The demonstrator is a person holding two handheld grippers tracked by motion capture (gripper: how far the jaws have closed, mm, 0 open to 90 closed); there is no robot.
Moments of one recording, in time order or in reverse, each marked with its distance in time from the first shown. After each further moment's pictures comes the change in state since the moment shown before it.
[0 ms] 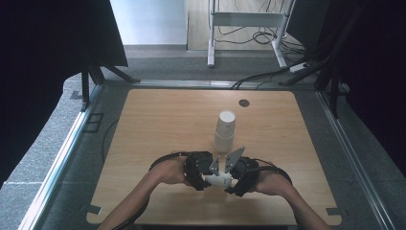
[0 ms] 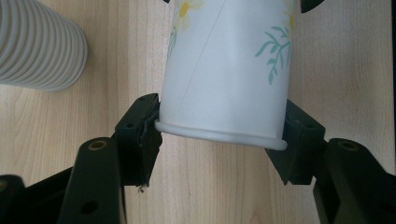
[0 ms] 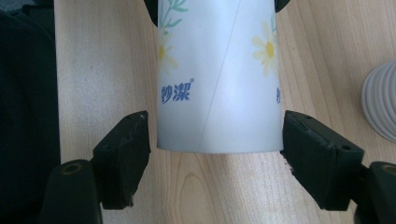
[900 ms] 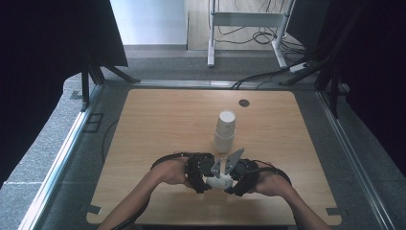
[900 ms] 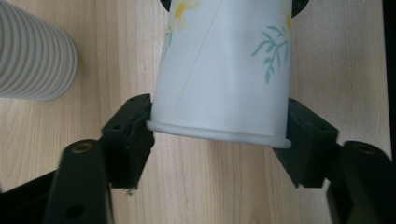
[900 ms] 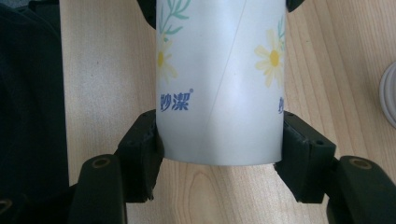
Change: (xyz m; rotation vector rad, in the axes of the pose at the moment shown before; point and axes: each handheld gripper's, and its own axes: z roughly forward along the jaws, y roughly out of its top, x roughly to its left) left arm -0.004 0.002 0.003 -0.025 -0.023 0.008; right arm 0.001 -0.003 0.002 0.006 0.013 -0.018
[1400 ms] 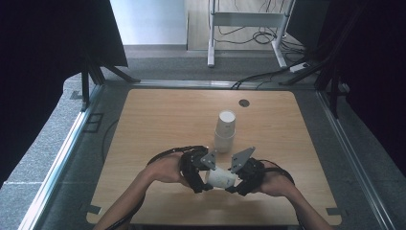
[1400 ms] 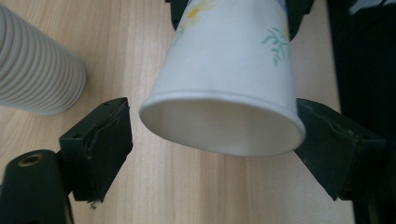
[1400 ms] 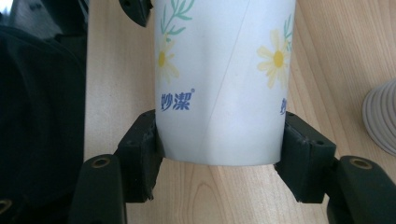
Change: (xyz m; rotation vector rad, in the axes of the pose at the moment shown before) left arm 0.009 -0.012 -0.024 -0.187 -0.076 -0.087; right arm 0.002 -0.010 -0.017 -0.138 0.021 0.002
